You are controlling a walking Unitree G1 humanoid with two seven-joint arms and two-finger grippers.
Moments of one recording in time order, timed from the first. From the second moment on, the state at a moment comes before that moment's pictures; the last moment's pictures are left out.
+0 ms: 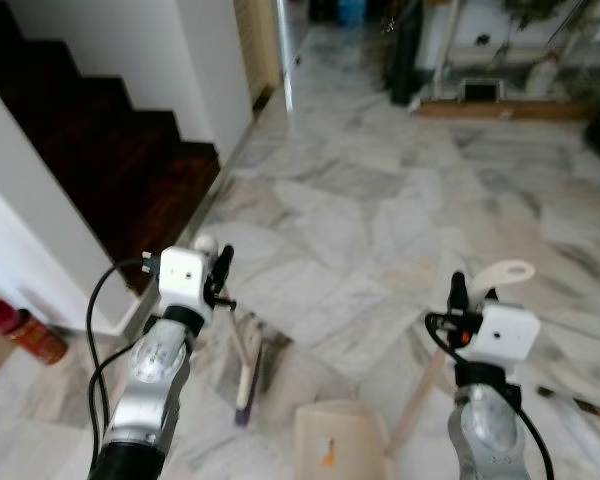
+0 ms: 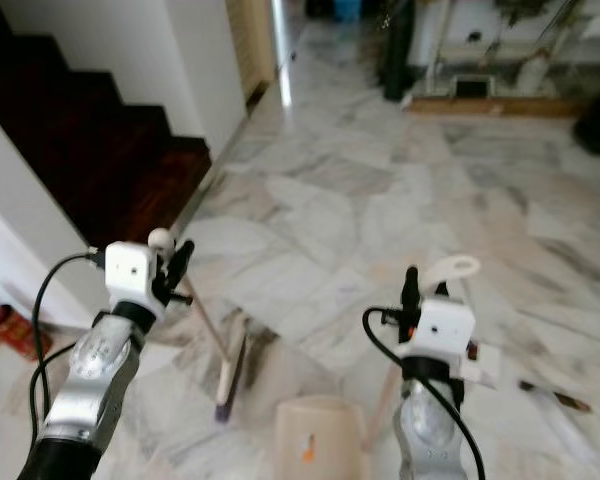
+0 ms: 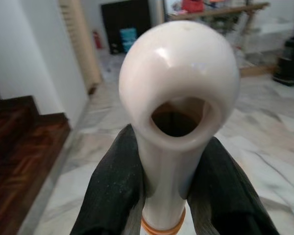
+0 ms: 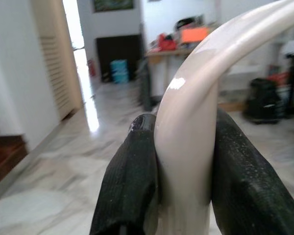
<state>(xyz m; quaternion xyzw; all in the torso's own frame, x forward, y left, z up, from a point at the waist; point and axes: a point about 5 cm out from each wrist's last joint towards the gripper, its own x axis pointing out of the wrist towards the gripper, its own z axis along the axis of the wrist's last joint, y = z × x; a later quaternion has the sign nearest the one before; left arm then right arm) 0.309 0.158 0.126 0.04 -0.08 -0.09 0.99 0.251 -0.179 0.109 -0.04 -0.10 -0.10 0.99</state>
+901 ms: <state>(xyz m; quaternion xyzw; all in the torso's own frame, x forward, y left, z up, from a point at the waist) 0.303 0.150 0.119 0.02 -0.08 -0.07 0.99 0.269 -0.181 0.128 -0.03 -0.13 -0.09 0.99</state>
